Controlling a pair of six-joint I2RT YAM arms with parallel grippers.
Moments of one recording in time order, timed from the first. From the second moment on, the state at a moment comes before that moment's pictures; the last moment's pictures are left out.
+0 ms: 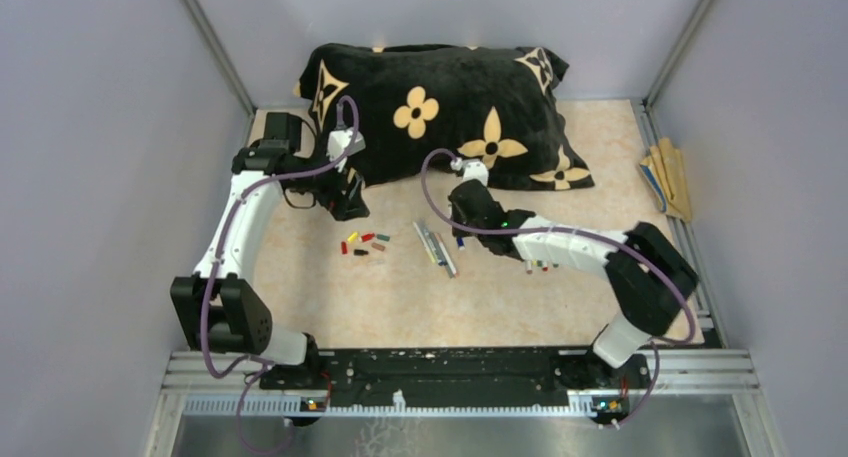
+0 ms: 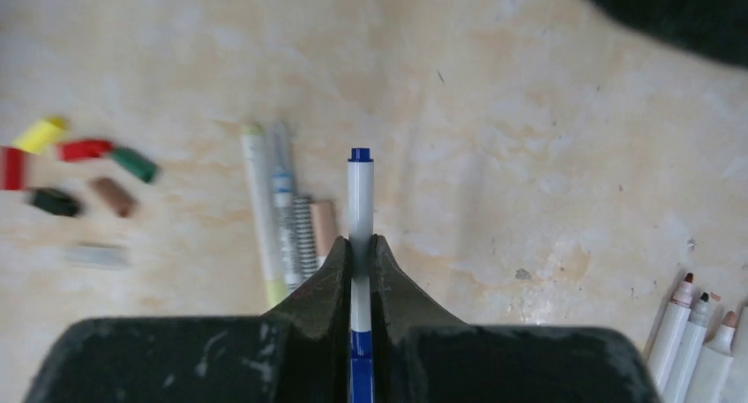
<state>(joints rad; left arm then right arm) -0.06 1.46 1.35 -0.97 0.68 0.68 0.83 1.69 1.01 -0.07 0.33 0.46</state>
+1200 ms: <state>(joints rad) -0.20 1.37 1.20 -0.85 1.22 0.37 1.05 1.49 1.06 0.40 0.45 0.88</state>
